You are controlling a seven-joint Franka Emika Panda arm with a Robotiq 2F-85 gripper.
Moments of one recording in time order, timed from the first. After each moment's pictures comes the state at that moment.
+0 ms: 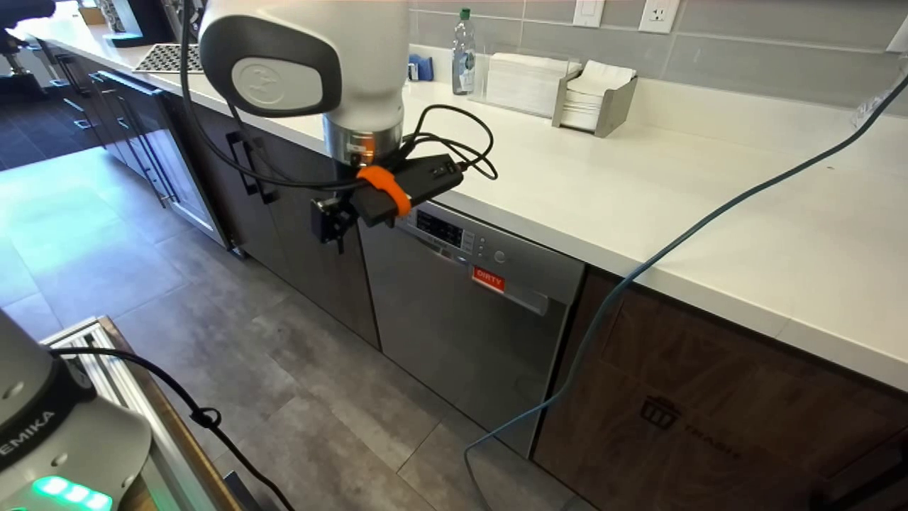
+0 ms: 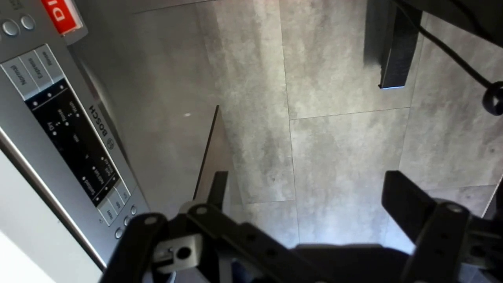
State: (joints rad) arm 0.09 -0.09 -0.23 -2.72 0.53 2.61 -2.05
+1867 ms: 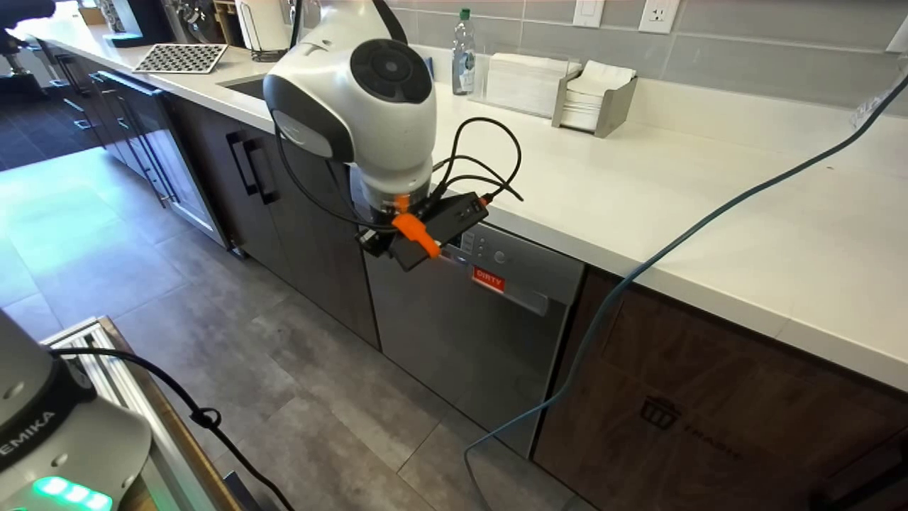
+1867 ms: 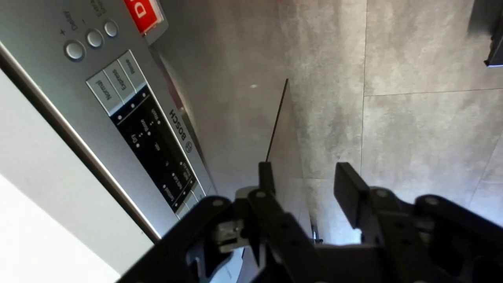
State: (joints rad) arm 0.09 0.17 -0.22 -2.56 1.27 2.68 -2.71
